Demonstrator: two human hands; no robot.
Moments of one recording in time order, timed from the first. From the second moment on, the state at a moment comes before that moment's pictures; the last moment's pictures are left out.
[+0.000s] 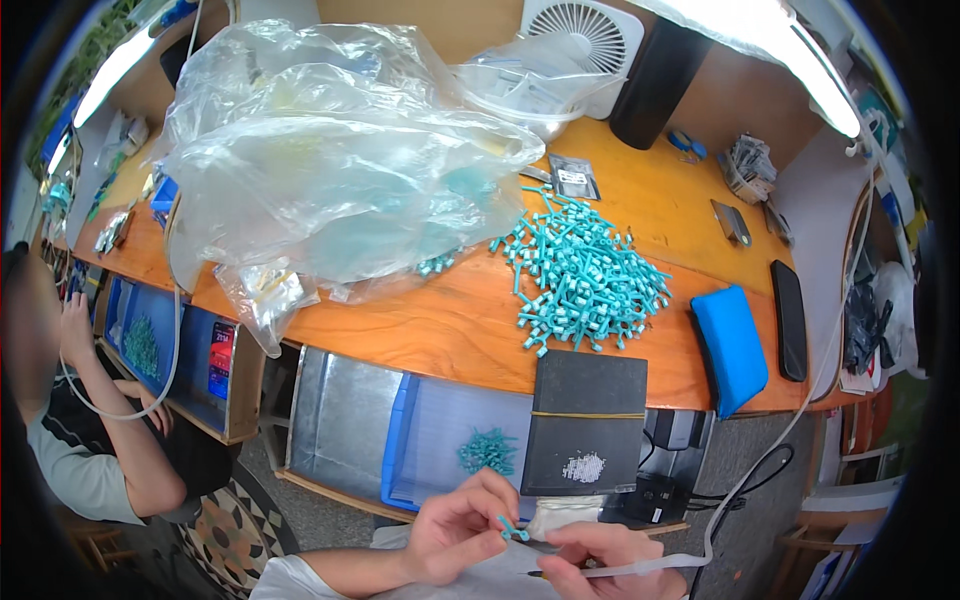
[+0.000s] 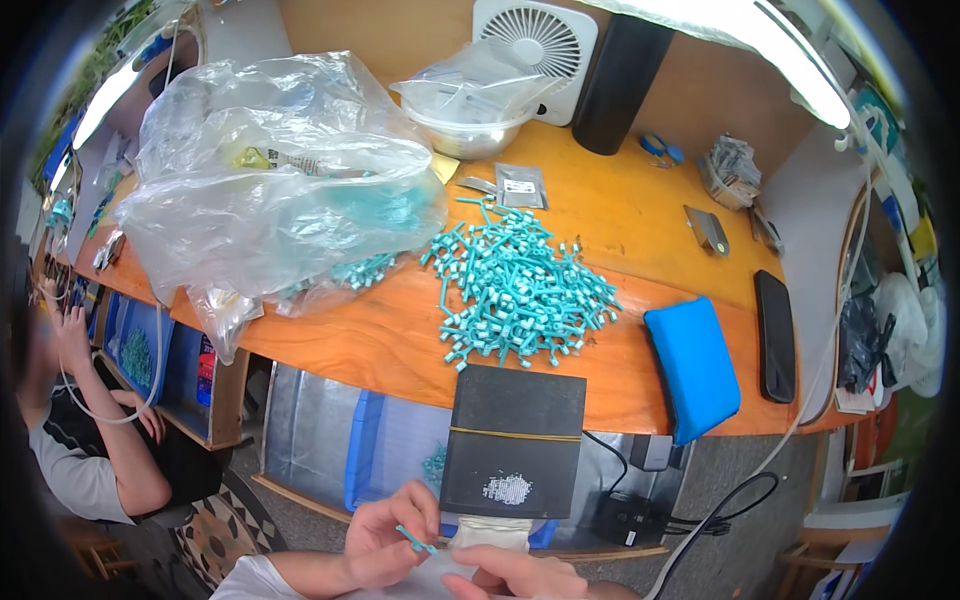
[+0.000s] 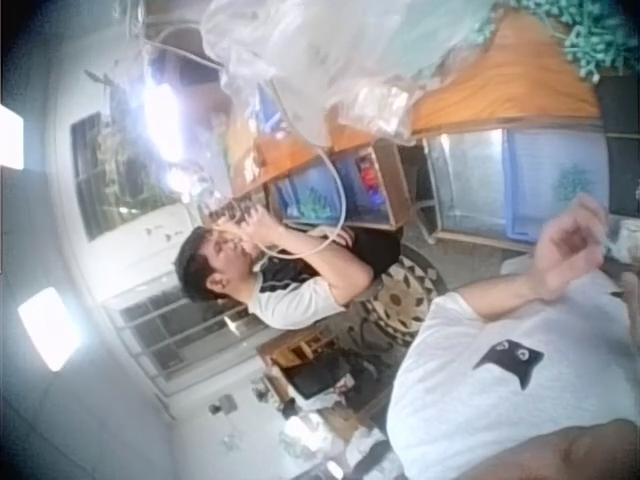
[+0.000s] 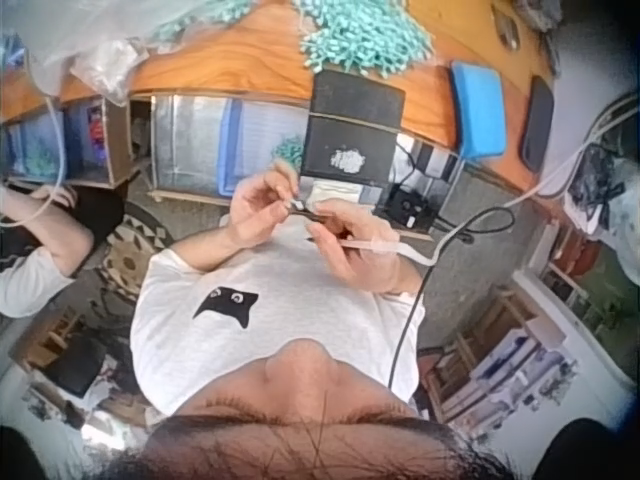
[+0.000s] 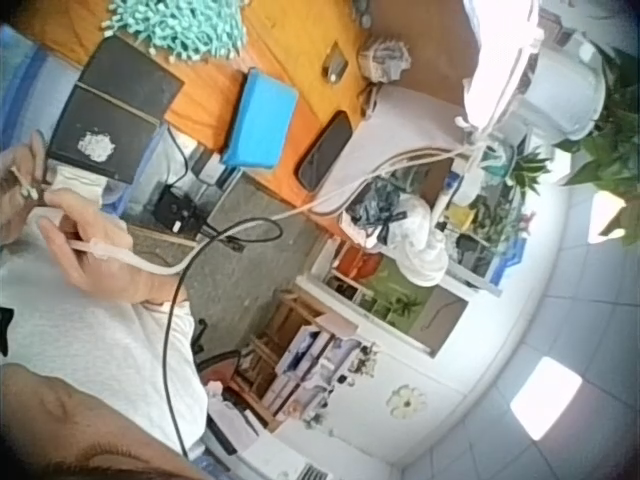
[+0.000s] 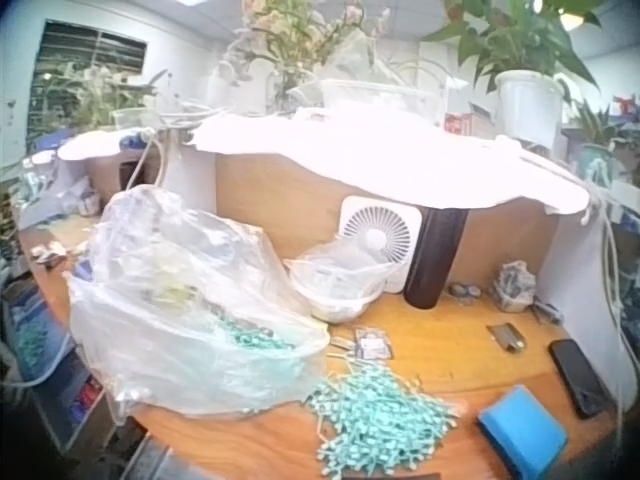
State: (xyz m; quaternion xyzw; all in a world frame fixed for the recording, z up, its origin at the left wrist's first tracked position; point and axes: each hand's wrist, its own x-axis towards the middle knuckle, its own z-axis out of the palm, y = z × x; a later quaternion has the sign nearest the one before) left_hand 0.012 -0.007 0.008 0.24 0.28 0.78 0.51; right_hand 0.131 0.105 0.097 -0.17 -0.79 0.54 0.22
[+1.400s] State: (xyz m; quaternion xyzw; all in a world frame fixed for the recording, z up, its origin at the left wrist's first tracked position) left_hand -0.002 -0.012 0.010 0.21 0.24 0.76 0.56; right_hand 0.138 0.115 0.098 -0.12 -0.75 0.63 0.15
